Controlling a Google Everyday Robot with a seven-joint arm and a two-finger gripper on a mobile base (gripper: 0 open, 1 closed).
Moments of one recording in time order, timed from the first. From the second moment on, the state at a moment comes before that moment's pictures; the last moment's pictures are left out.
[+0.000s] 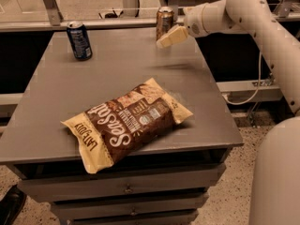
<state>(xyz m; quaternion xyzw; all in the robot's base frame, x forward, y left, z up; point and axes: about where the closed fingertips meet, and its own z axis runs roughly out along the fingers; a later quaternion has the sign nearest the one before) 0.809 -0.103 0.918 -0.44 0.72 0.14 0.52</state>
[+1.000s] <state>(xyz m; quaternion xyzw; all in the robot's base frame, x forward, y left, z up) 0.899 -0.094 0.895 -0.34 0.73 0.19 0.56</state>
